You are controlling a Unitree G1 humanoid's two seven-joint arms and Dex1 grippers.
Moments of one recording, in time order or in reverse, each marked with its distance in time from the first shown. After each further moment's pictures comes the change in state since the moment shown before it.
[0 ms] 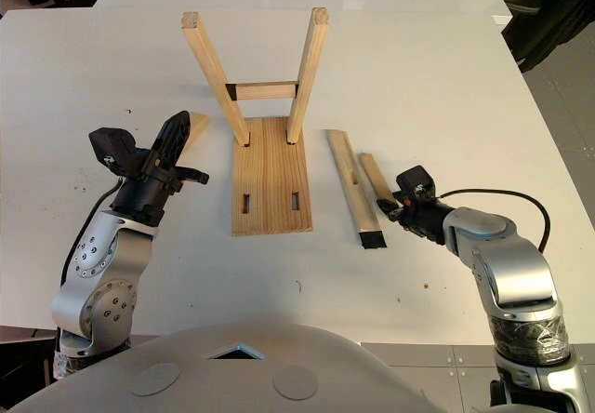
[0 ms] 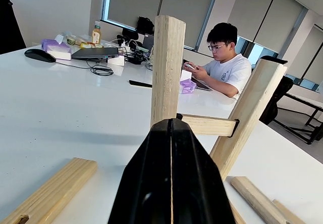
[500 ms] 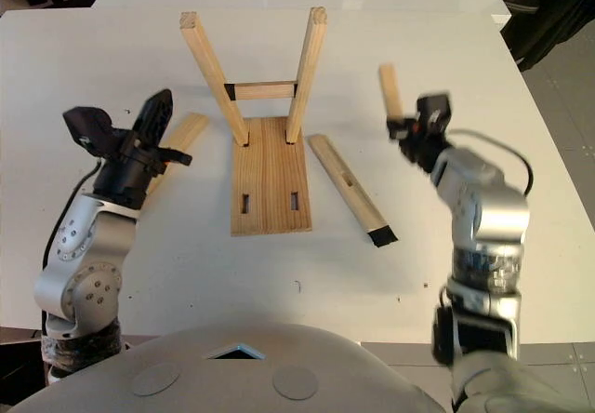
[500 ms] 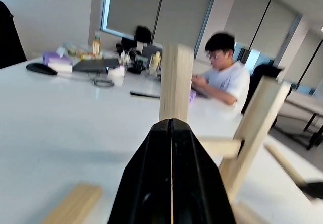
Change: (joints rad) left arm -0.146 0.045 0.127 0.034 -0.136 0.032 -0.011; right arm -0.487 0.266 -0.173 0.360 0.043 -0.209 -0.228
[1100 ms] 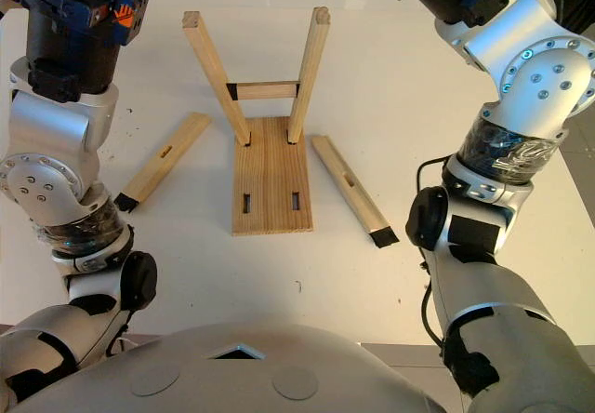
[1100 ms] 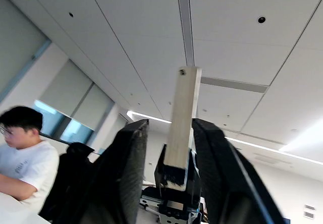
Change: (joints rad) left arm -0.633 0.032 0.082 0.221 -0.863 0.100 -0.106; right arm -0.560 0.016 -0.094 0.086 0.830 0.108 0.562
